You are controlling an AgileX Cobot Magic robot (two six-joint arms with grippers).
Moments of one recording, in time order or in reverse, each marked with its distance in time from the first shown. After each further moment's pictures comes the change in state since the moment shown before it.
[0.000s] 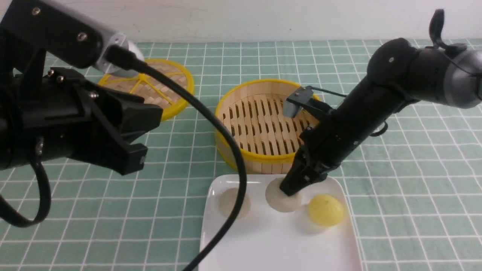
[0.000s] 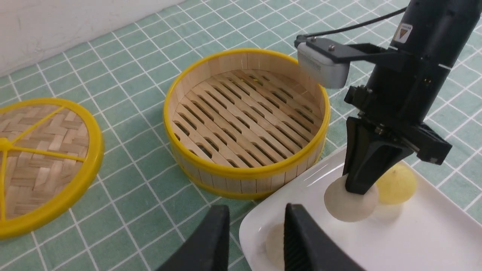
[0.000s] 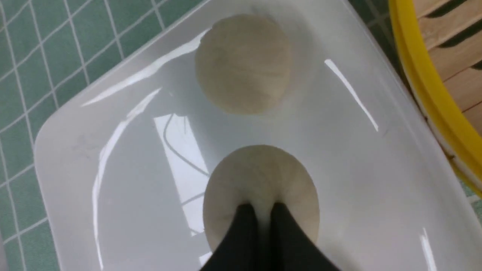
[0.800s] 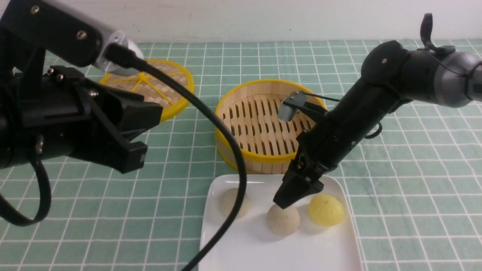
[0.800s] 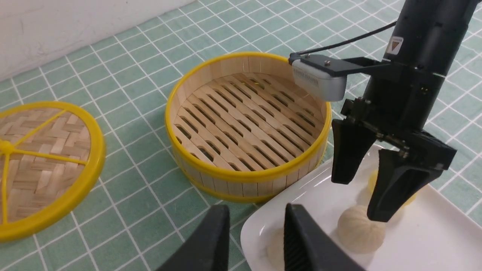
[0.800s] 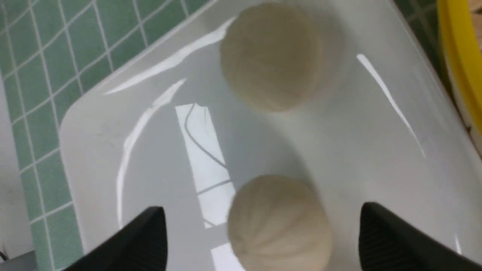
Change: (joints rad) right arm 0.000 -0.004 -0.048 0.033 0.093 -0.044; left arm 0.000 0.000 0.000 0.000 -0.007 0.000
